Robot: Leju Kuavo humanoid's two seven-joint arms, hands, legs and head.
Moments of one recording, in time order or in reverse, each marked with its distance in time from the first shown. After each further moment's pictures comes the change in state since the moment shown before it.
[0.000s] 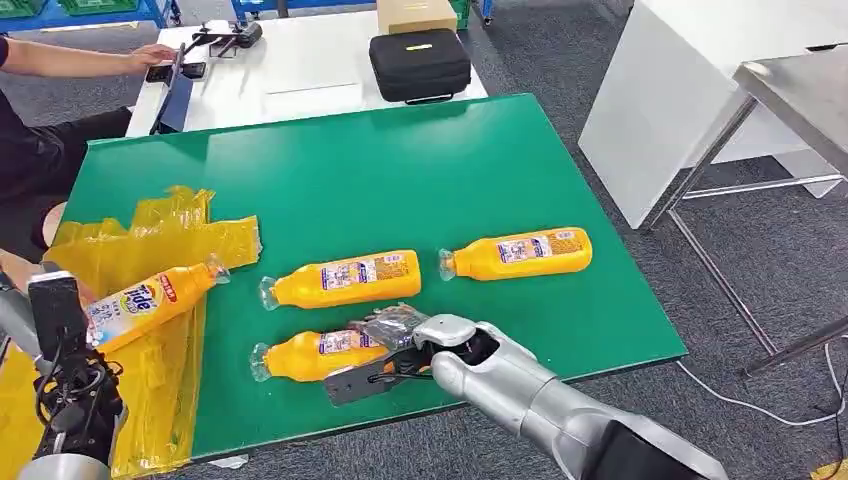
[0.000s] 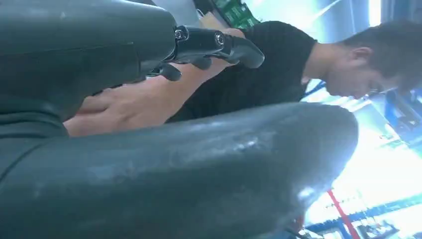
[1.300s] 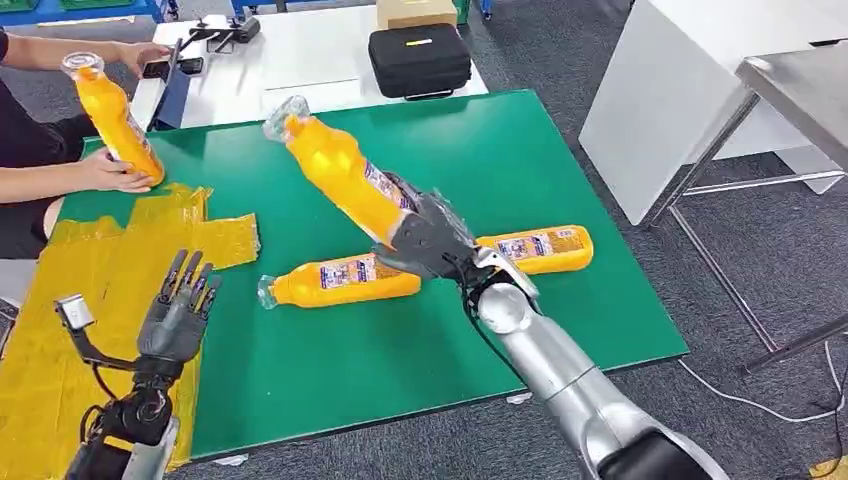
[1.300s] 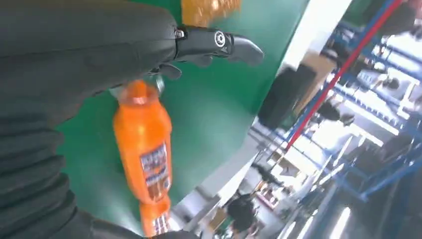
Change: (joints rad) left arm 0.173 -0.009 -0.283 -0.187 0.984 -1.077 0.431; right arm 0.043 0.029 -0.507 -0.252 -0.413 -0.361 -0.243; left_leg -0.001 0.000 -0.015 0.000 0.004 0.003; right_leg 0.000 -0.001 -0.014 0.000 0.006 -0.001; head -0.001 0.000
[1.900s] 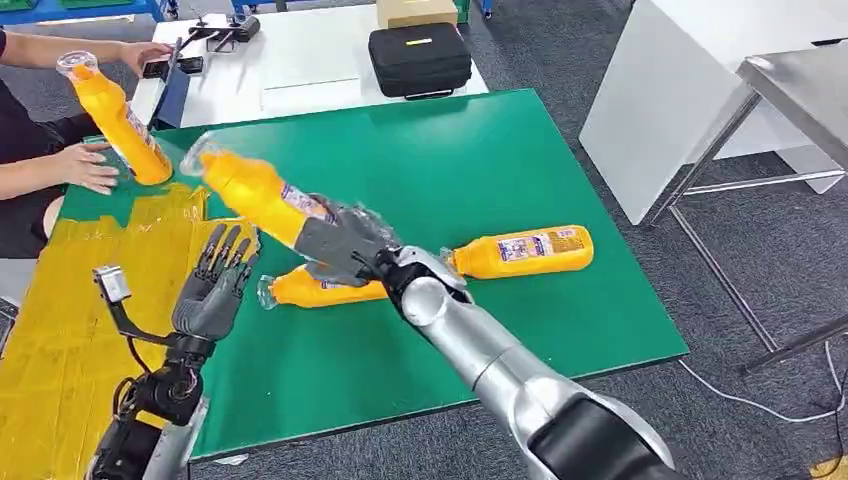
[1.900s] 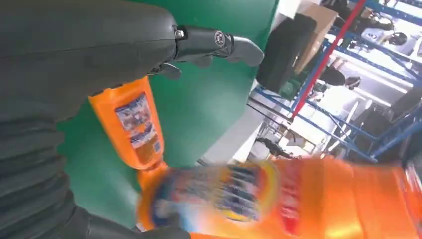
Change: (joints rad) left arm -0.047 -0.057 -0.110 -0.055 -0.021 0.034 0.002; right arm -0.157 0.252 0.070 0.391 0.108 0.034 0.054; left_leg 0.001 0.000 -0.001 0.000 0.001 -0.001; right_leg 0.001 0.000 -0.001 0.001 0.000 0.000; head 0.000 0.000
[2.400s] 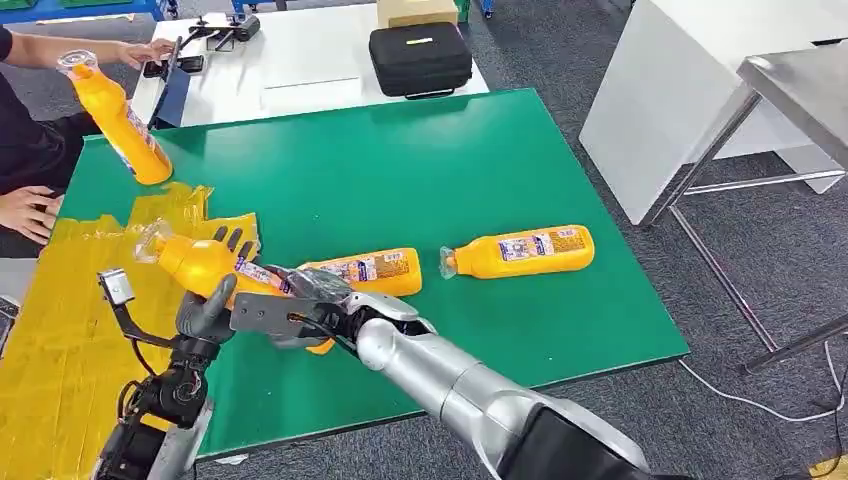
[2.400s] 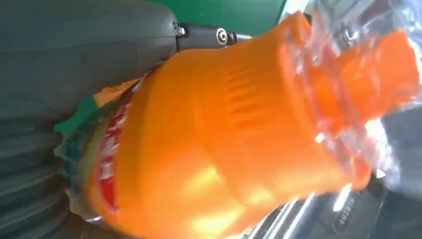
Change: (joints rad) left arm 0.017 -0.016 -0.006 -0.007 0.013 0.023 0.010; right arm -0.009 0.072 0.295 0.117 -0.049 0.077 0.114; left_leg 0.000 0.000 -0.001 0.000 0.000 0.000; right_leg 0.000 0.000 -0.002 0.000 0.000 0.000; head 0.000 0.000
